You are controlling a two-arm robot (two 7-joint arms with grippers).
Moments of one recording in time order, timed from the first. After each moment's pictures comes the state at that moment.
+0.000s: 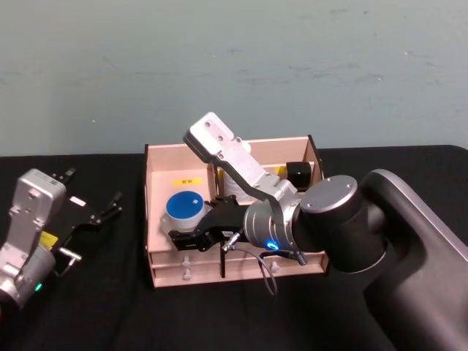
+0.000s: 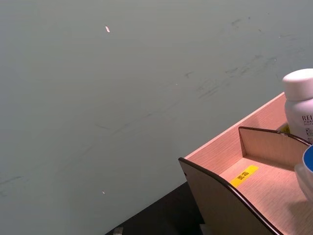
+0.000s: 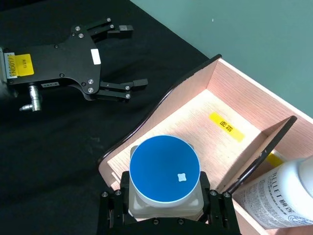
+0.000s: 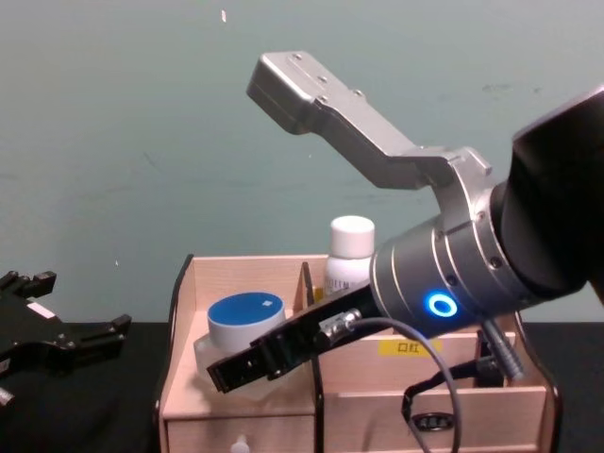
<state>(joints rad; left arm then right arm) -0.20 0.60 0.45 -1.41 -0.25 -0.12 0.03 0.45 0.13 -0.55 -1.53 -0.02 0.80 0.48</state>
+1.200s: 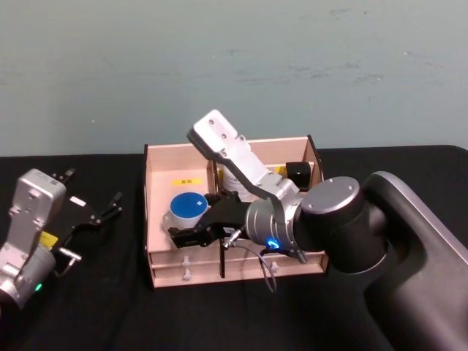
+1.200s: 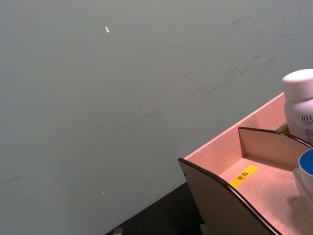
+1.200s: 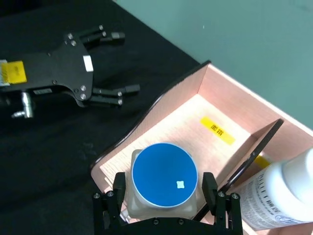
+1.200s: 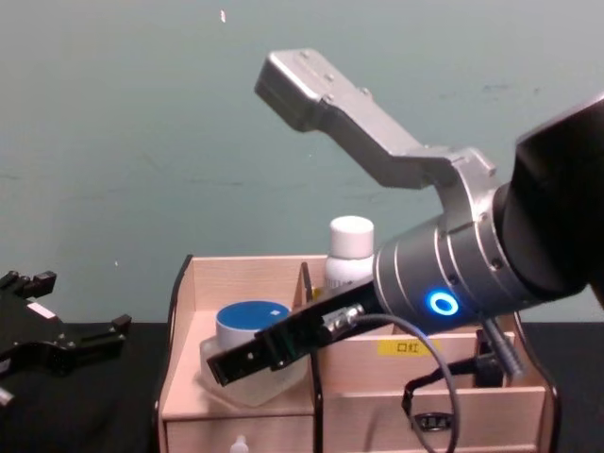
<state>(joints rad) -0.20 0.60 0.45 -1.41 -0.25 -0.12 0.03 0.44 0.11 -0.53 -1.53 -0.04 0.77 0.47</state>
